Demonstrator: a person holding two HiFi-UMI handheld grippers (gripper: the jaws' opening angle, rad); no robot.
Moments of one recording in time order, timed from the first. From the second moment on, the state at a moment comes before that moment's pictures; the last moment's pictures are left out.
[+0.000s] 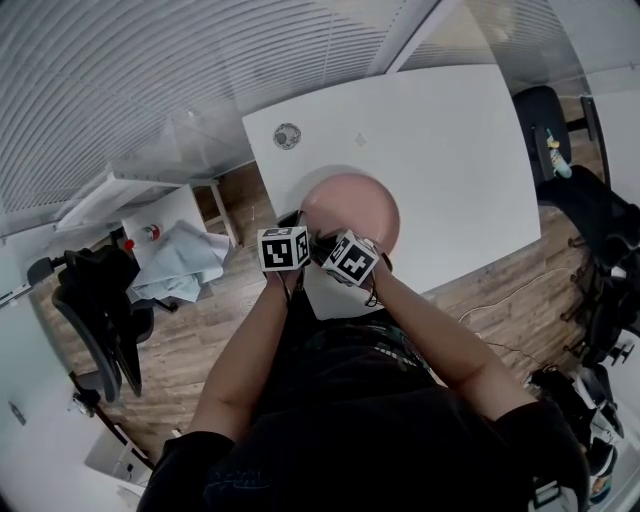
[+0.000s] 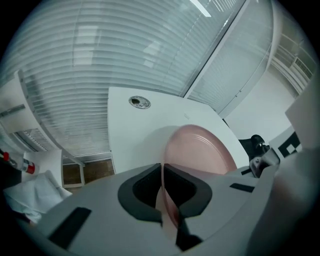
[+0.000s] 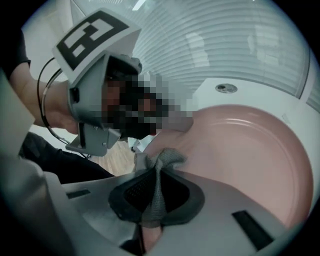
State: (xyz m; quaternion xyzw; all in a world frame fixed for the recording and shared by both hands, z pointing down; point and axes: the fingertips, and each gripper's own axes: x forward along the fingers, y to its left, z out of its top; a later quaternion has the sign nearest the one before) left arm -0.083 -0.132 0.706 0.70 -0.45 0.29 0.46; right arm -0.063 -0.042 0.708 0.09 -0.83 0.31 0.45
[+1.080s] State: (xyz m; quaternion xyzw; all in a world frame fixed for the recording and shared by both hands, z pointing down) left arm -0.080 -0.125 0.708 0.72 -0.45 0.30 0.44; right arm 0.088 -0.045 0.720 0.13 -0.71 0.24 0.65
